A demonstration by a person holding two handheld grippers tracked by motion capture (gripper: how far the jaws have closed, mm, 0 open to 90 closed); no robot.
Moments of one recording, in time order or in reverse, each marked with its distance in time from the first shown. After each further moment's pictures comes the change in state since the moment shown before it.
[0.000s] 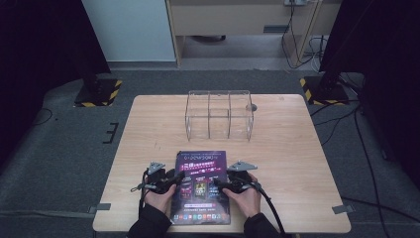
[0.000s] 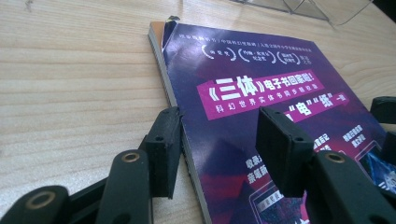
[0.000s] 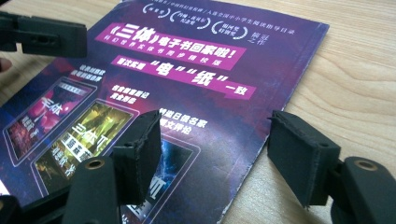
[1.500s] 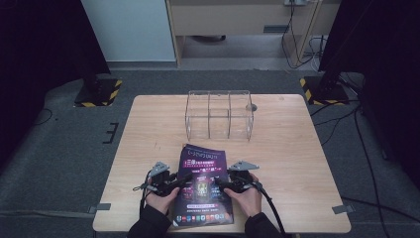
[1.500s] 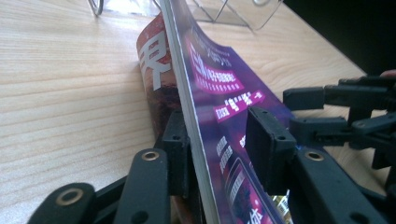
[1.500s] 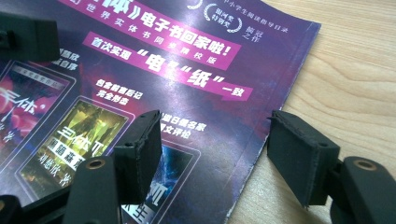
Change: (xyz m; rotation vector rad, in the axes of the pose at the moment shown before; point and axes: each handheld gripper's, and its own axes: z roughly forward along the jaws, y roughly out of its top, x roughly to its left) left arm -0.019 0.004 -0.007 -0.019 -0.204 0.114; right arm -0.004 0.000 -0.001 -0.004 0.008 0.004
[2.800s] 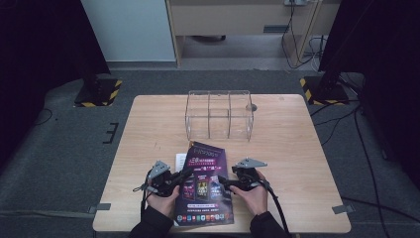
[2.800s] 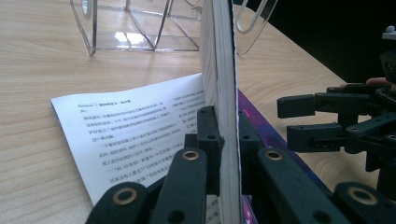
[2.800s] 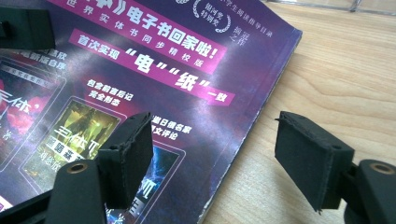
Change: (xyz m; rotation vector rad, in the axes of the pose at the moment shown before) left arm -0.019 0.012 -0.011 -0.094 0.004 0.040; right arm -0.014 0.007 -0.016 -0.037 0.047 0.003
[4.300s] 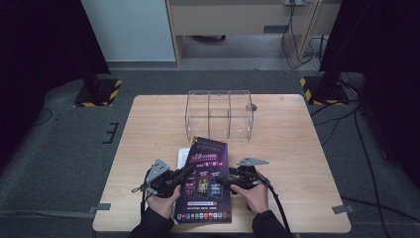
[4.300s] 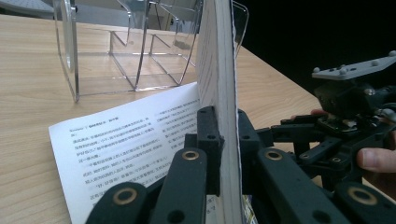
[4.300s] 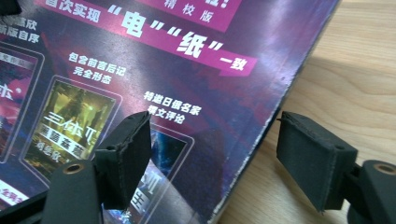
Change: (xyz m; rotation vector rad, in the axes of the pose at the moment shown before) left arm -0.023 0.018 -0.016 -0.095 -0.042 0.058; right arm -0.007 -0.001 0.006 -0.007 0.153 0.075
